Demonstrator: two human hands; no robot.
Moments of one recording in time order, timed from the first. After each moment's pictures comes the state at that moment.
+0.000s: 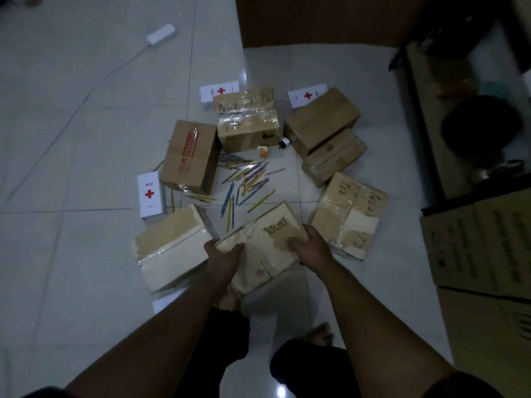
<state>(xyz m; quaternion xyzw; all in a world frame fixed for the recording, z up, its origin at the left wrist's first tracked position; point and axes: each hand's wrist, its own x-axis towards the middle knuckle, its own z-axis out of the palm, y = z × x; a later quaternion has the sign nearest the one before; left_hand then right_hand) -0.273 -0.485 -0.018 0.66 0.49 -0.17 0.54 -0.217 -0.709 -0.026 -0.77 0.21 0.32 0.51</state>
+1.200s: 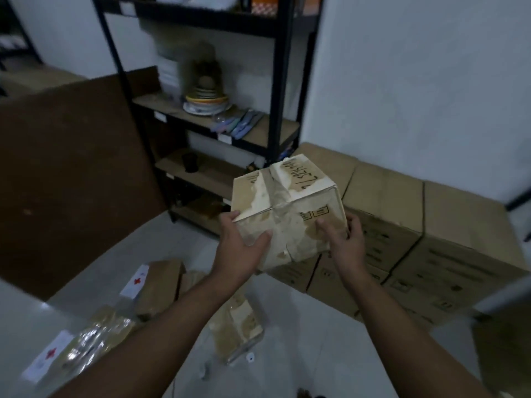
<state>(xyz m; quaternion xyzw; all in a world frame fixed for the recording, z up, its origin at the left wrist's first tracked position) -0.184 -0.752 0.494 0.74 -0.32 -0.18 0.56 -0.364 -0.895 0.508 -0.57 0.44 -0.42 0.55</state>
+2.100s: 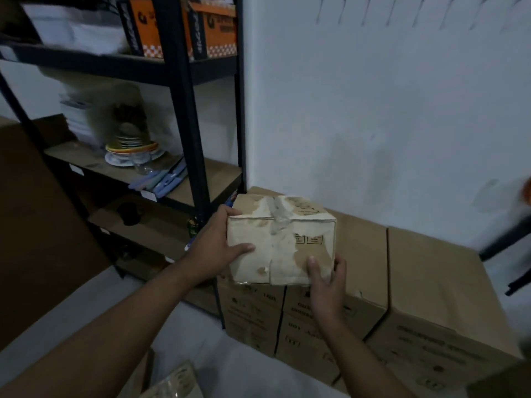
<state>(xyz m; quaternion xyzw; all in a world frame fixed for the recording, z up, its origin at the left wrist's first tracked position) -0.134 -1.066 0.540 0.73 -0.53 -0.13 0.41 -0.381 -1.142 0.472 -0.52 0.45 -0.50 0.53</state>
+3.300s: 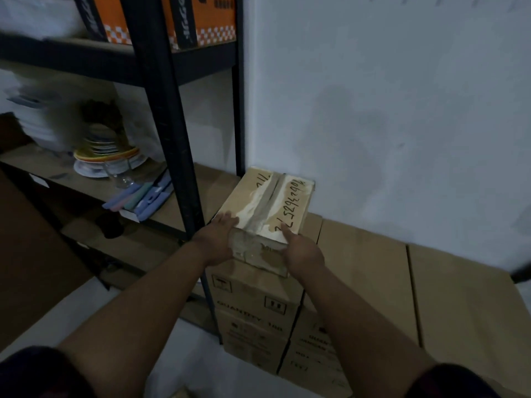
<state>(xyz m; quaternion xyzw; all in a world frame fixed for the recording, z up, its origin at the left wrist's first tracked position) 0.016 -1.222 0.473 0.78 -0.61 -0.12 0.03 -0.215 -1.328 0.457 -0.85 0.49 -0.05 0.18</state>
